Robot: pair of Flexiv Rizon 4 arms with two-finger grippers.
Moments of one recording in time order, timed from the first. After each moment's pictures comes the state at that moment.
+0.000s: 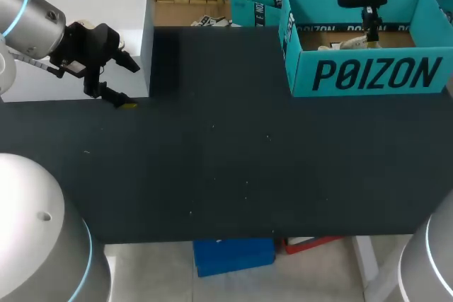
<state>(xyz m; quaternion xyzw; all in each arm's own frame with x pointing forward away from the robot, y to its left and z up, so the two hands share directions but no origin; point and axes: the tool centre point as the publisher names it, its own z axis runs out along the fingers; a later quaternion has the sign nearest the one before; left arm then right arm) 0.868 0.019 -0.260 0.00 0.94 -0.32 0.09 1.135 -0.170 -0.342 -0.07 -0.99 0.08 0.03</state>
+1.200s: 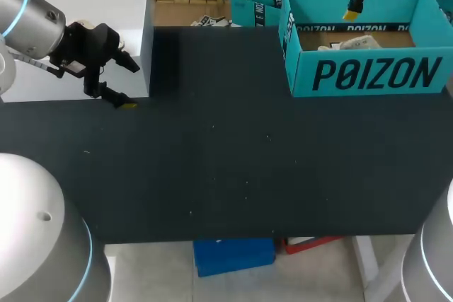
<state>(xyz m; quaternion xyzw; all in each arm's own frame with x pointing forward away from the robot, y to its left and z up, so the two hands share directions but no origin) 0.868 0.019 -0.260 0.00 0.94 -0.32 0.09 0.997 -0.043 -0.171 -0.11 -0.99 -0.09 0.01</state>
